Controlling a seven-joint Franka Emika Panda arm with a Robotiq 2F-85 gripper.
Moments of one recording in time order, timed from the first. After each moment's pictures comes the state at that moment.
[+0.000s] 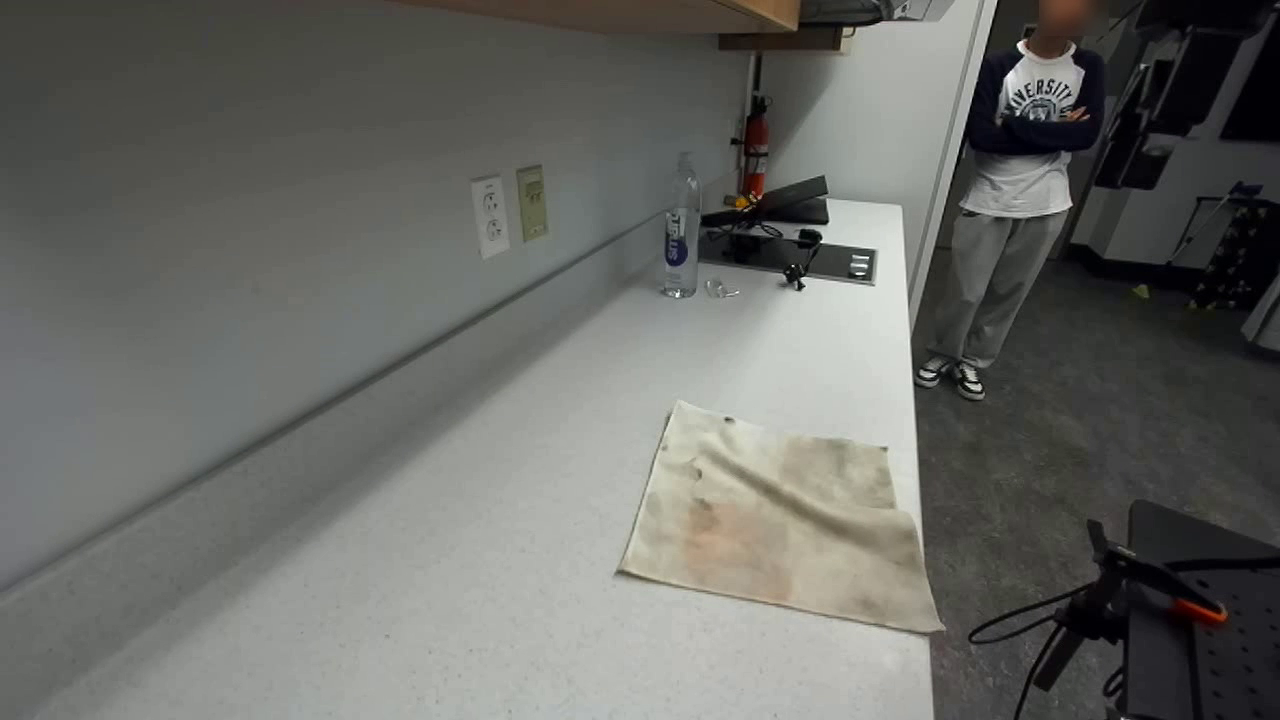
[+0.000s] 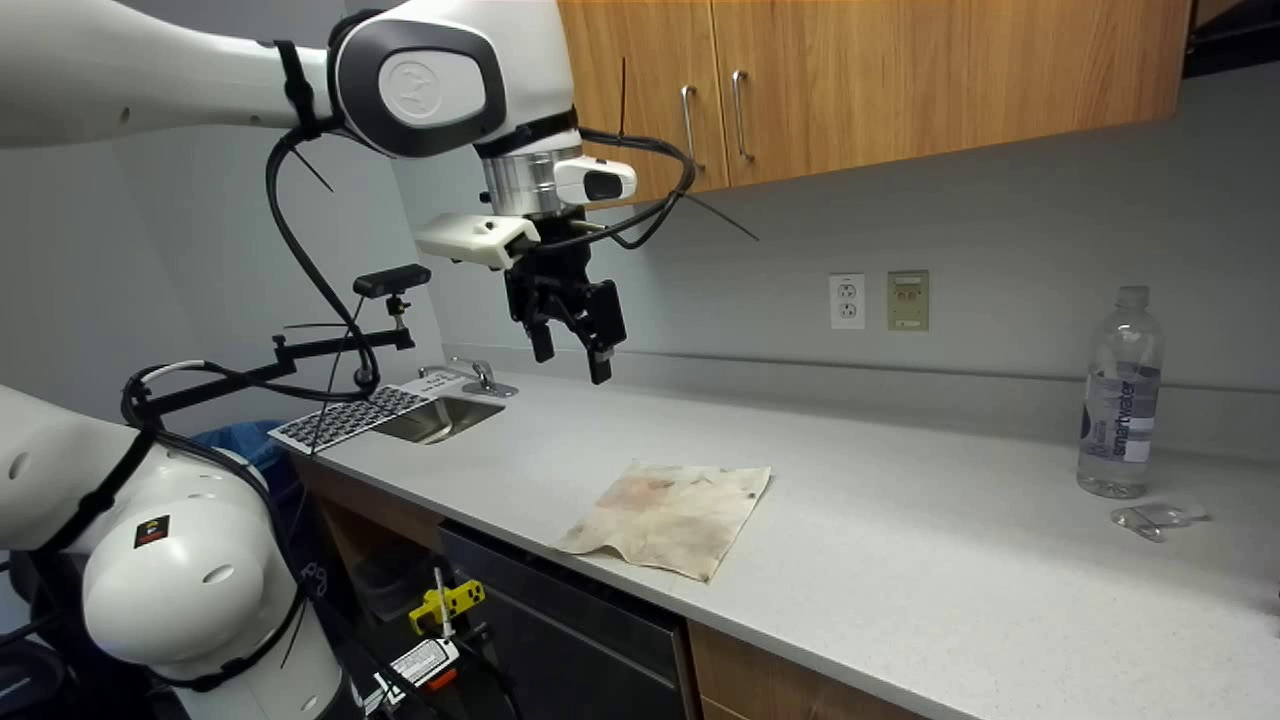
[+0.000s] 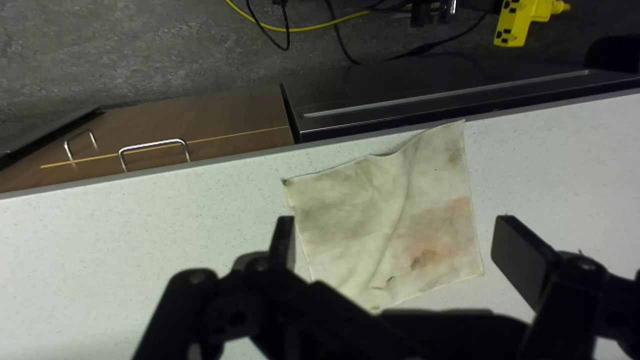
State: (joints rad) arm 0.01 -0.69 -0.24 -2.41 -0.01 1.77 -0.35
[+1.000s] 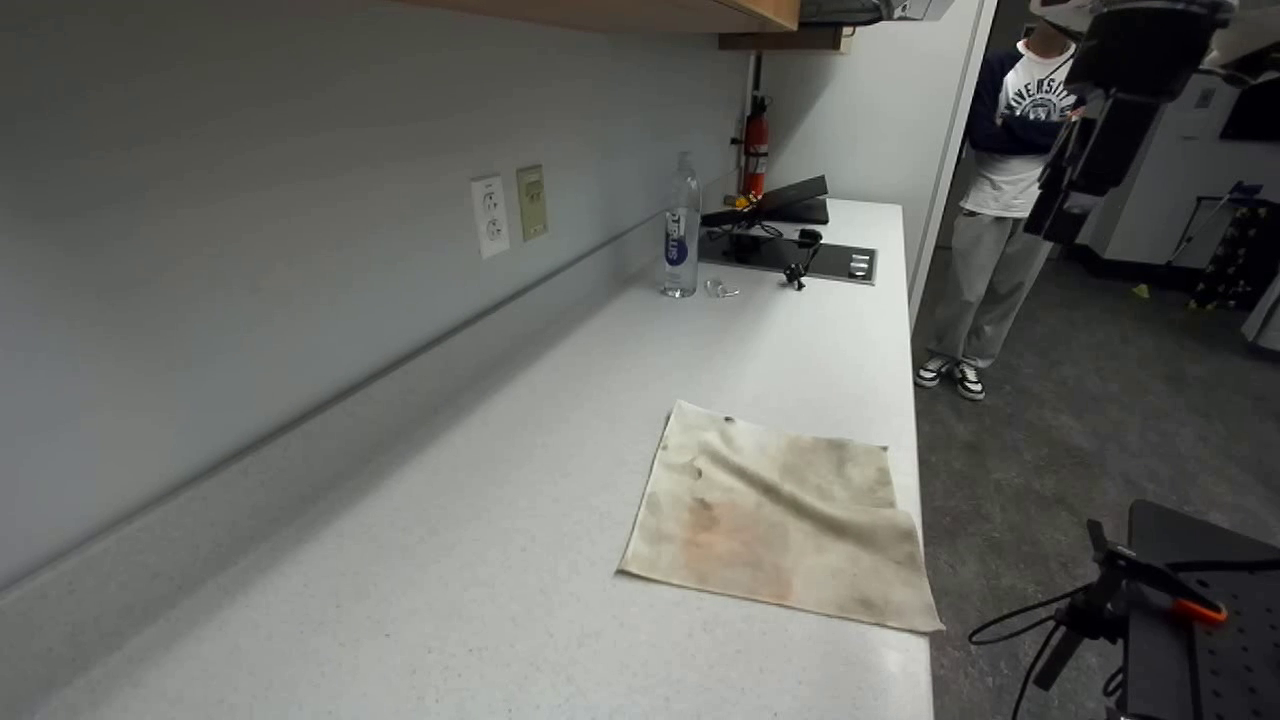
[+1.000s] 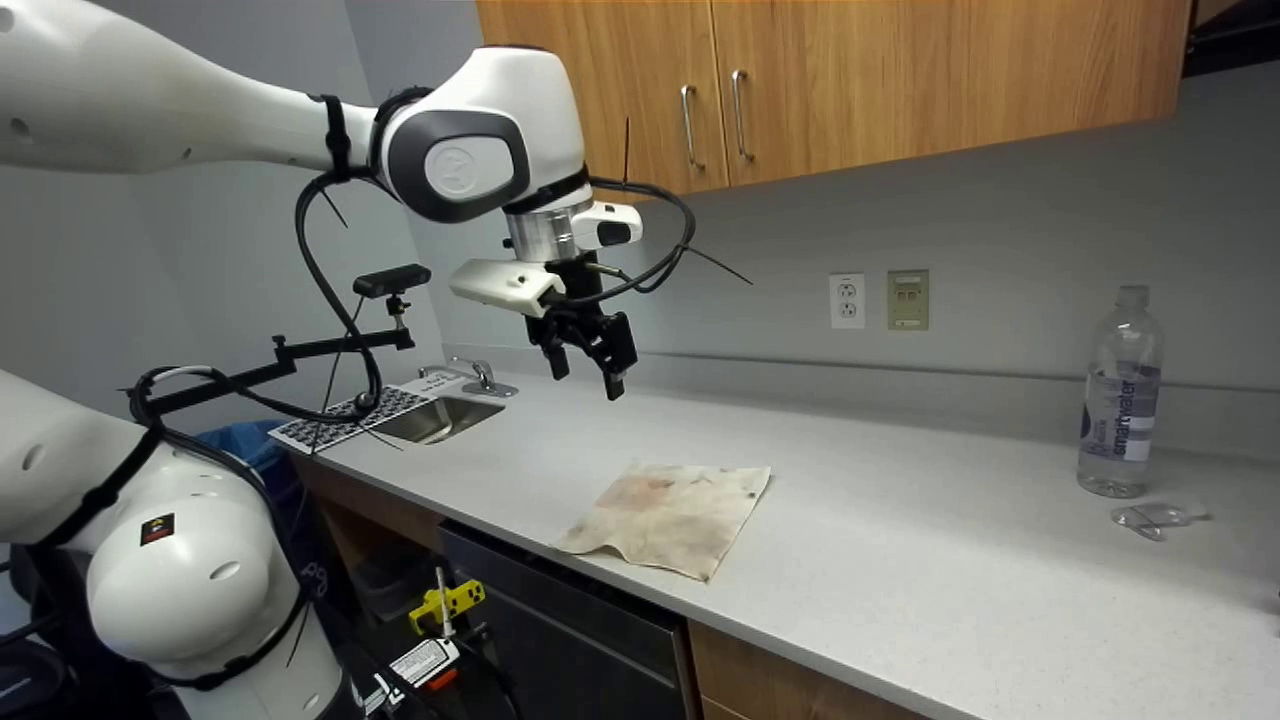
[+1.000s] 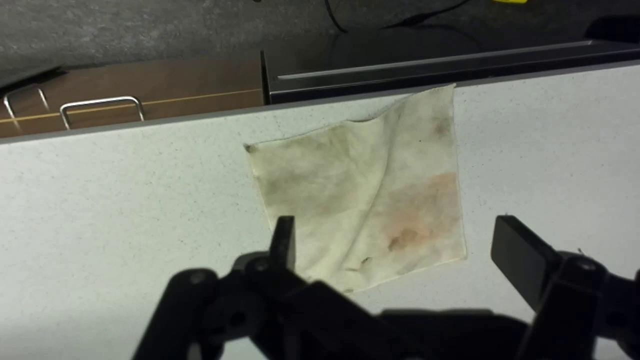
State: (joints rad) arm 0.04 -0.63 -0.18 -2.50 0.08 1.98 -0.35
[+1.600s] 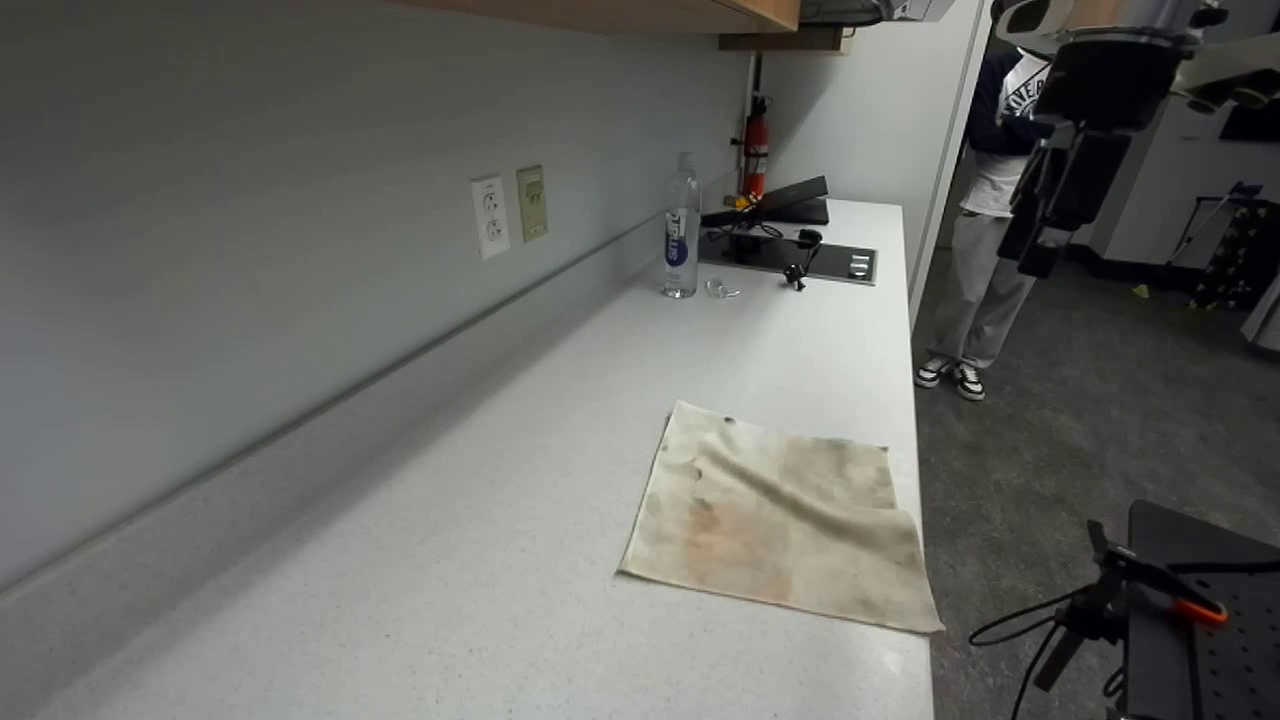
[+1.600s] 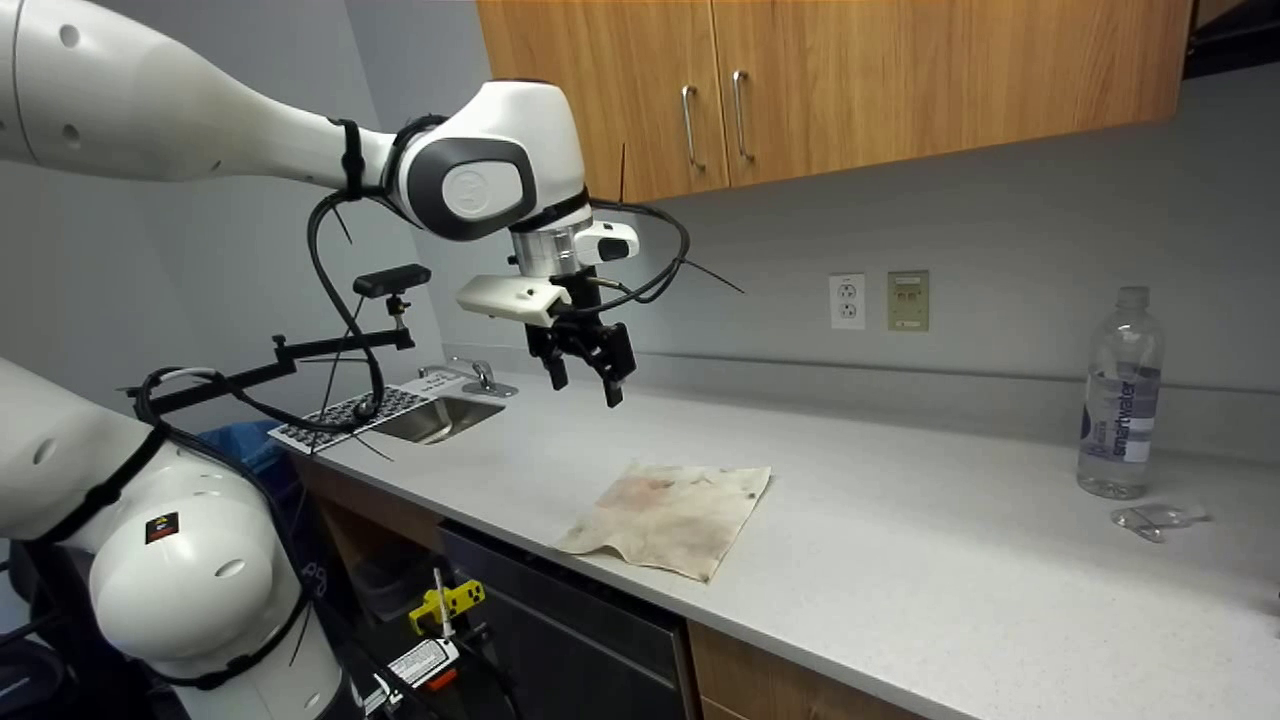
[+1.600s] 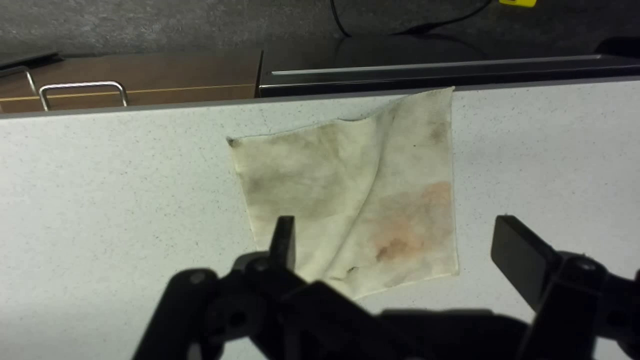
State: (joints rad) arm 0.07 -0.58 -0.13 -2.52 0.08 2.03 -0.35
